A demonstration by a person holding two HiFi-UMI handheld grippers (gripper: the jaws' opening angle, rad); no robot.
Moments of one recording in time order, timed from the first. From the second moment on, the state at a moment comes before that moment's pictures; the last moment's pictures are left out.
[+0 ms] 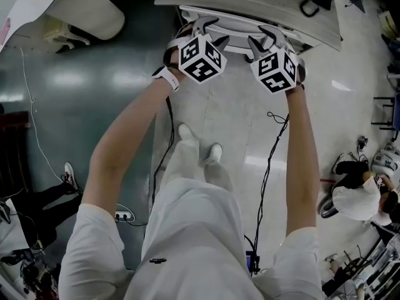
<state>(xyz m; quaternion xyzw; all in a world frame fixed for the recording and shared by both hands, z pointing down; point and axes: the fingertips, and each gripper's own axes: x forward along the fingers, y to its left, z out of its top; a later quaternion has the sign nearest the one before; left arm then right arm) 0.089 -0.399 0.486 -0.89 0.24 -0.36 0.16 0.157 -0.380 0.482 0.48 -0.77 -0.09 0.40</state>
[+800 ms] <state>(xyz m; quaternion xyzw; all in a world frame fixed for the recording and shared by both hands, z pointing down) 0.021 -0.222 0.378 -0.91 0.35 -0.20 0.01 0.155 -0.203 0.355 0.58 -0.77 -0.07 0.24</state>
